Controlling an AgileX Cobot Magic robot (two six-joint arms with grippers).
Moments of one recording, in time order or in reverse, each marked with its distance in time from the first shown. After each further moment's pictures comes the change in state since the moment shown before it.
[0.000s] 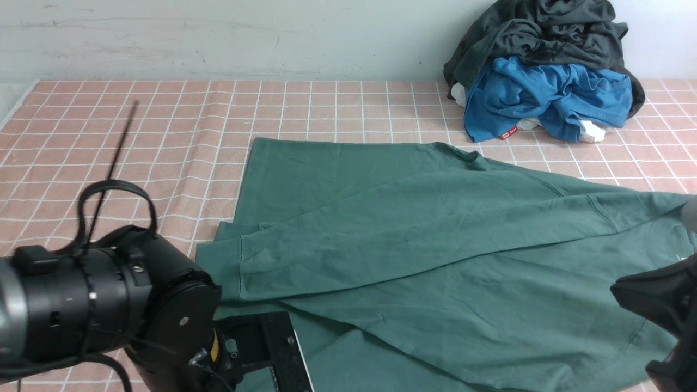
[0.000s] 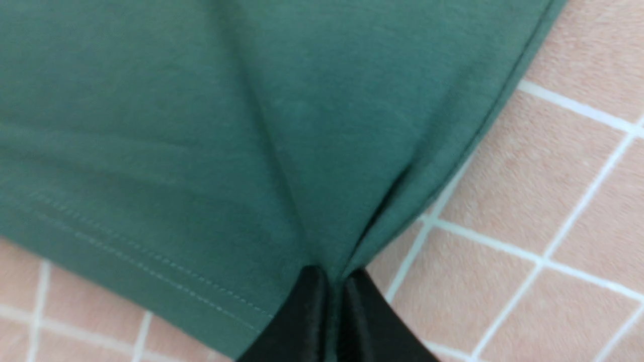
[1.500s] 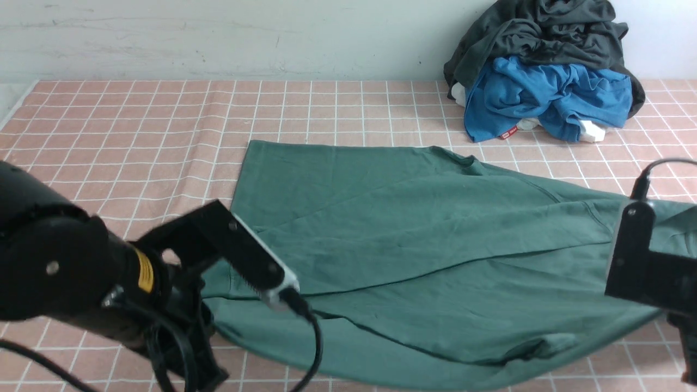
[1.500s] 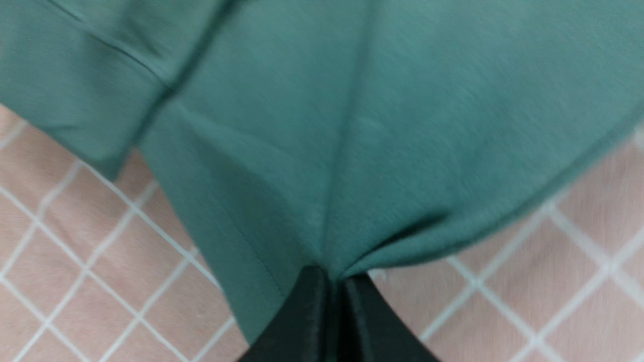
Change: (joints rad) right arm -0.009 0.438 0.004 -0.885 0.046 0.237; left arm 0.106 -0.228 -0.132 0.001 0.014 -0.316
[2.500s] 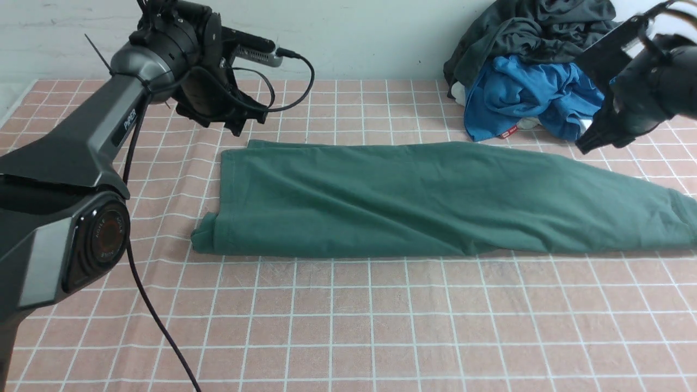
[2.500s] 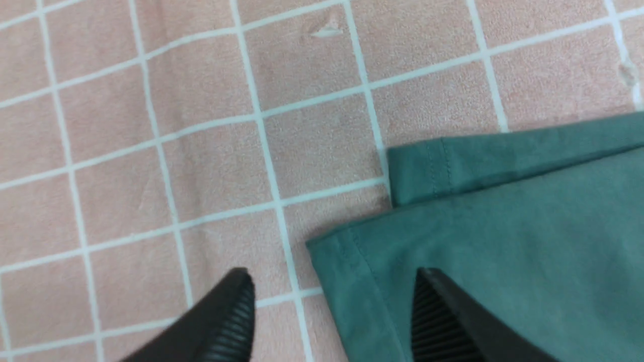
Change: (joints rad) right arm -0.224 0.752 -0.953 -0.044 -0.046 0.513; left arm 0.368 1.270 -1.610 0.084 0.234 -0.154
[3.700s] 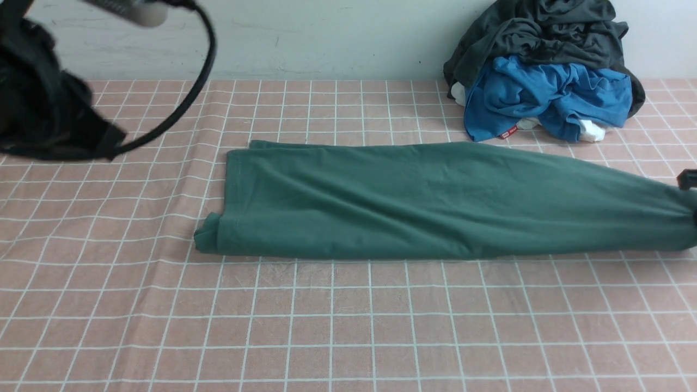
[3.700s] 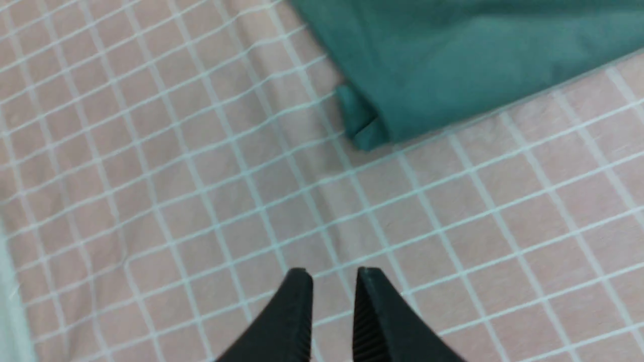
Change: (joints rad) right arm -0.451 0.060 -0.085 0.878 0.330 -0.454; left arm -0.078 -1.357 1.223 0.013 0.037 0.076
